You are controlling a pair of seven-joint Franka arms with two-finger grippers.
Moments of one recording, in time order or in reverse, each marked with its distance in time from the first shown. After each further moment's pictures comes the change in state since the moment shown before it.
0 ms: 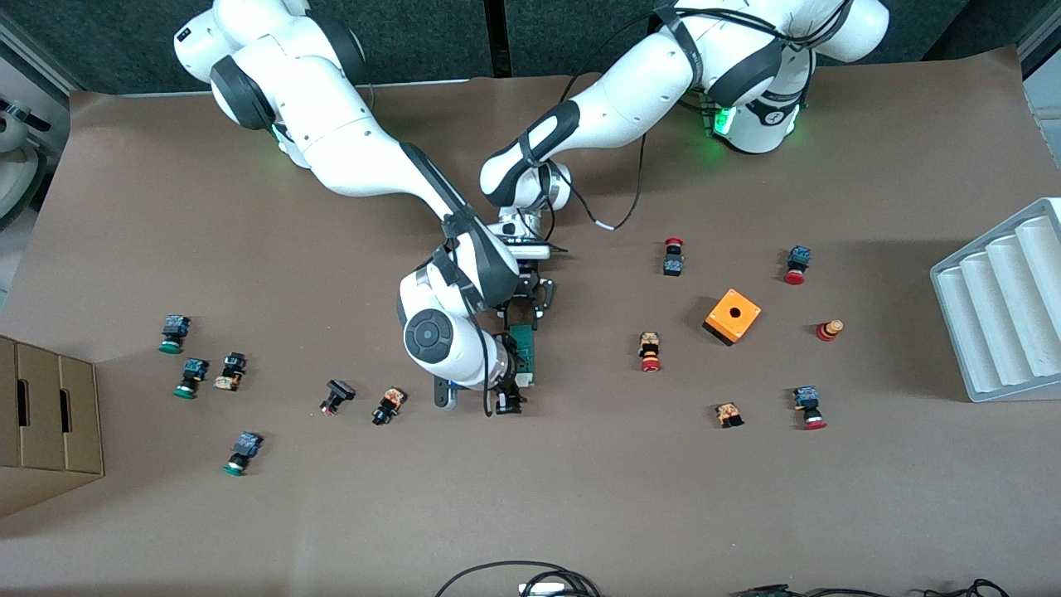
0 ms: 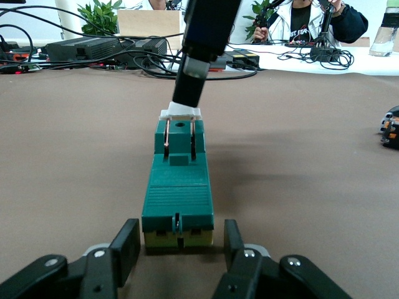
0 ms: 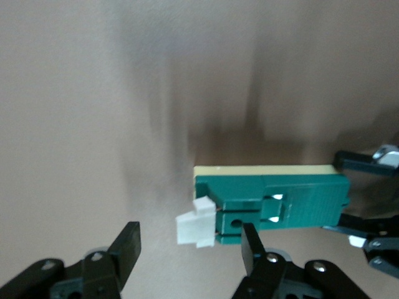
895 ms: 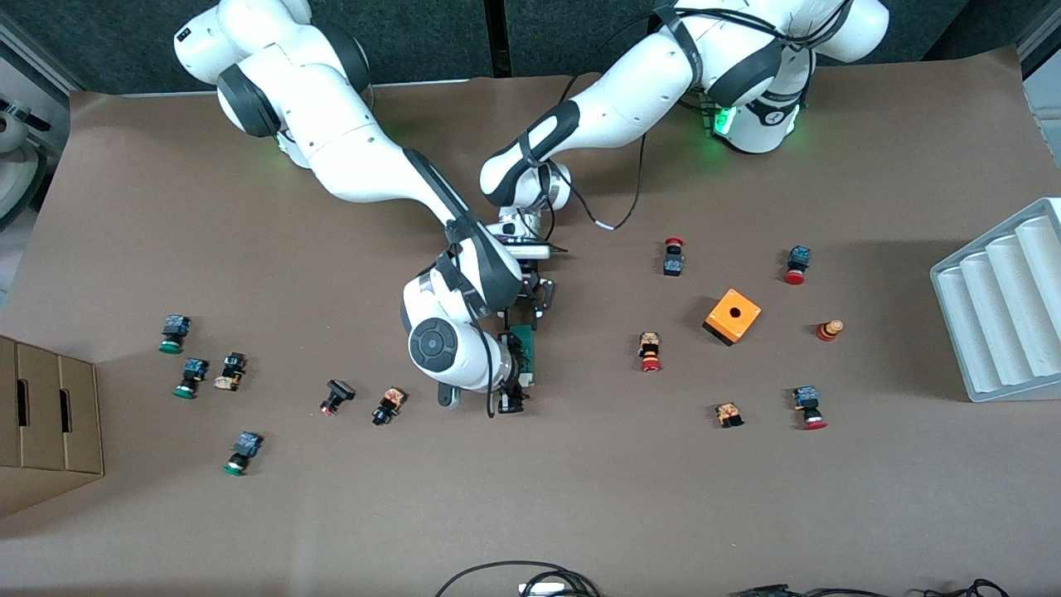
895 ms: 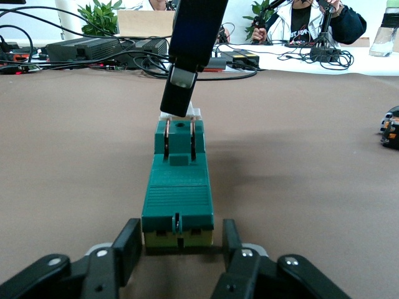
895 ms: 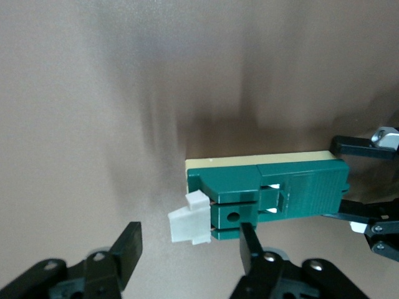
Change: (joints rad) left arm -0.001 0.000 0.000 0.000 0.001 -0.002 0.000; right arm 0.003 0.046 -0.002 0.064 0.027 -0.027 0.047
